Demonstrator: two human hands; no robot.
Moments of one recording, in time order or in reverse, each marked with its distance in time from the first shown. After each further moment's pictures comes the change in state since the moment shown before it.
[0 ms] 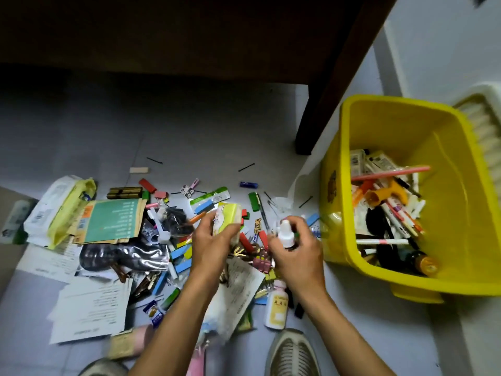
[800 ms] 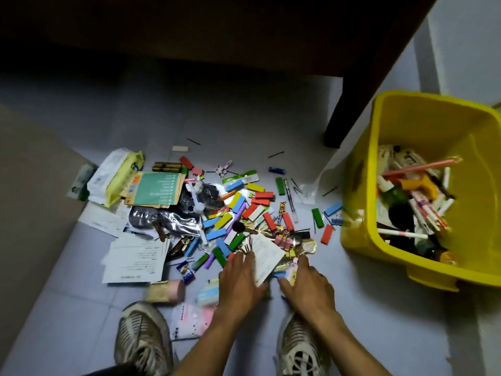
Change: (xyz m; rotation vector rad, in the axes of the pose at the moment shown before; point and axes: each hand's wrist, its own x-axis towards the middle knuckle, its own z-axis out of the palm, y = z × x) left_hand -0.053 -0.122 -0.032 1.196 -0.177 0.116; right_hand -0.073 0.043 0.010 -0.857 -0.493 0.192
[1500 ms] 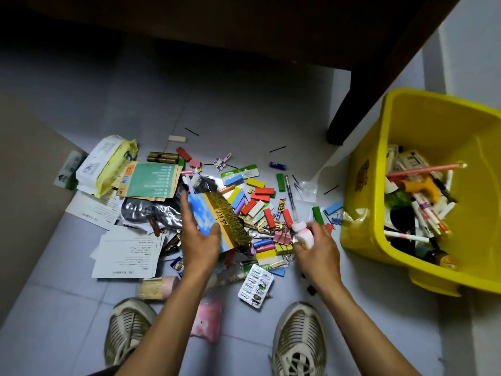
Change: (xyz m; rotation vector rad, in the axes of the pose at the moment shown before) left_hand 0.029 -0.026 -0.083 -1.022 0.513 -0.133; right_hand 0.047 0.003 -0.018 0.504 0.352 -0.142
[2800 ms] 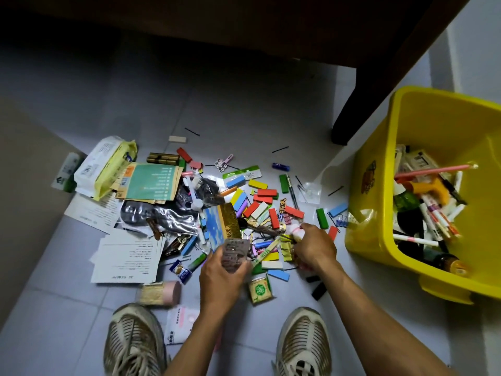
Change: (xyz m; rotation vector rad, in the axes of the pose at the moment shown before) left_hand -0.041 -0.051 0.018 0.401 -0.107 -0.011; right_hand 0.056 0.013 0.029 -0.394 -0.278 0.211
